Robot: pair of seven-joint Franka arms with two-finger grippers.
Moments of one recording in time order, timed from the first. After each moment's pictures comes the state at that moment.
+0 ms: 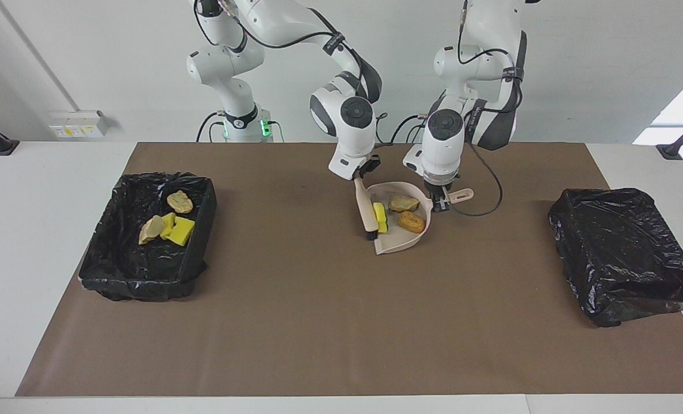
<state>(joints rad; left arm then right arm) -0.10 0.07 -0.38 -2.18 0.17 2.08 0.94 0.56 0.26 0.19 -1.93 0.29 2.00 0.39</state>
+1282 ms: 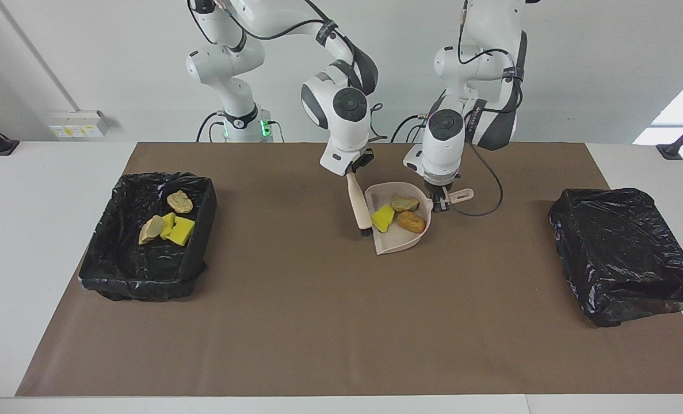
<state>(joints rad) -0.10 0.07 -0.38 -2.18 0.17 2.08 0.97 0.49 0.19 0.18 -1.81 0.19 1.76 0.43</state>
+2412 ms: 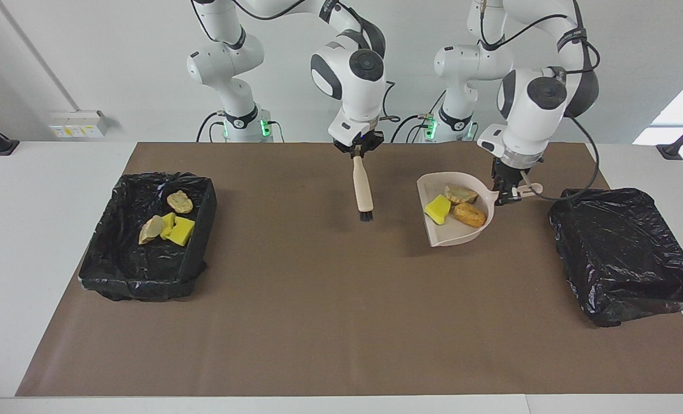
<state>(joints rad) -0.11 -0.10 0.25 -2.00 0.08 1.91 1.57 0.77 0.21 0.20 -1.92 0.14 1.97 0.82</state>
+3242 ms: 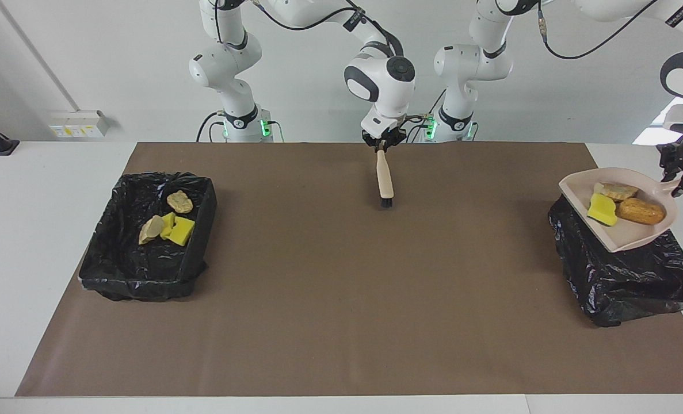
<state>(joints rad) -0.07 0.27 0.58 -1.59 0.18 2.19 2.01 0.85 0.23 0.20 -2.00 0.14 2.10 0.93</state>
